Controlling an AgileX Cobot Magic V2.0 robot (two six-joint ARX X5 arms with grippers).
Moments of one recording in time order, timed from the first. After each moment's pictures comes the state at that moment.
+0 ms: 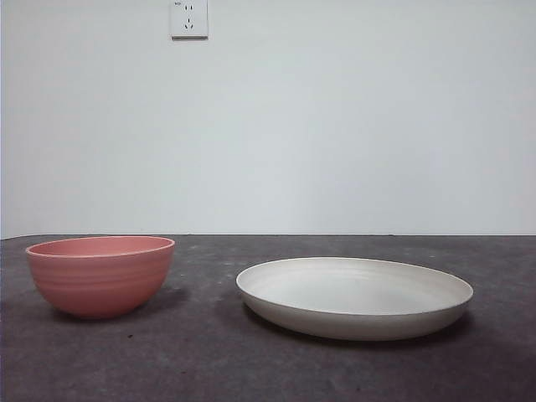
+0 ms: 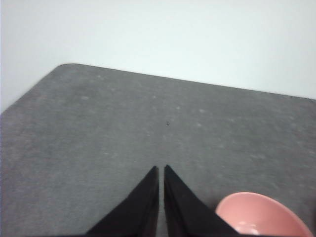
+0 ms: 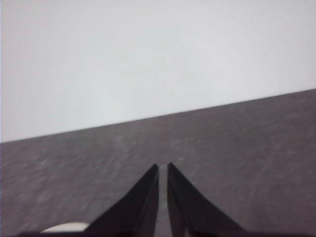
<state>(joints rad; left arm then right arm) -0.08 0.23 0.37 -0.30 -0.03 -0.16 -0.03 0.13 0.31 -0.17 -0.14 0.27</state>
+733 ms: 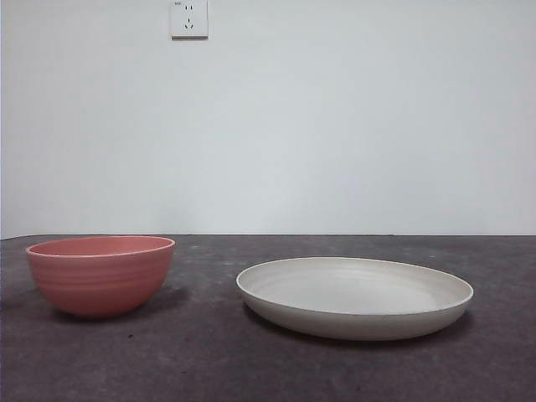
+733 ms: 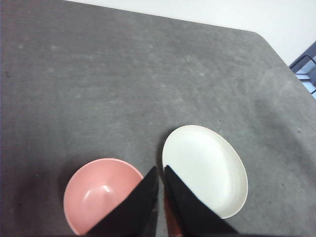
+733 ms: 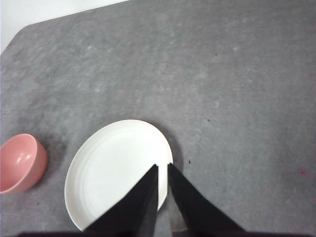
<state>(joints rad) -0.12 0.81 1.00 -0.69 0.49 -0.17 -0.03 0.66 0.87 -0.76 -0.40 0.21</state>
